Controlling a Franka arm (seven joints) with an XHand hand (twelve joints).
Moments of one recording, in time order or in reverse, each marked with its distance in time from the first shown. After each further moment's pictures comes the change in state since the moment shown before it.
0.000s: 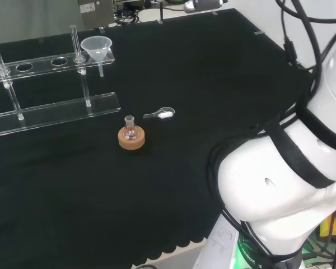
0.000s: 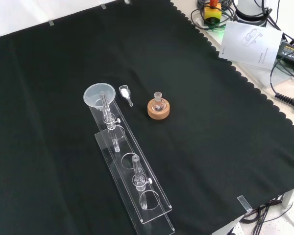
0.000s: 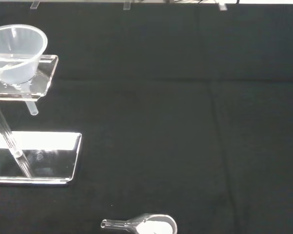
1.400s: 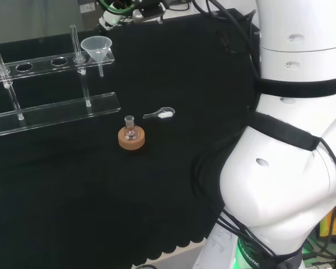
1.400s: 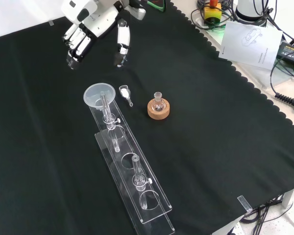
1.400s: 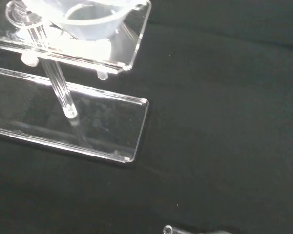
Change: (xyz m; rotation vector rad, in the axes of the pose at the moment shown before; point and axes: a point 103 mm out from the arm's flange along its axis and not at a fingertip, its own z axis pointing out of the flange) arm 0.099 0.120 0.051 0.209 -0.083 -0.208
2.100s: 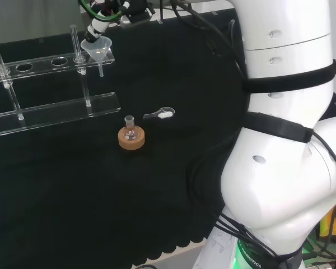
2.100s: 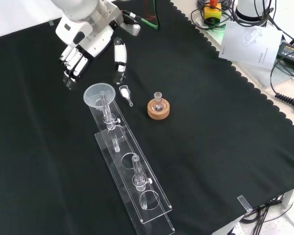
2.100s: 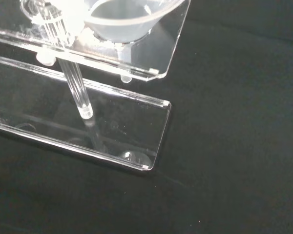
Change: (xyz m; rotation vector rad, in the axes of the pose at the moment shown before) arm 0.022 0.040 0.015 0.036 -0.020 -0.053
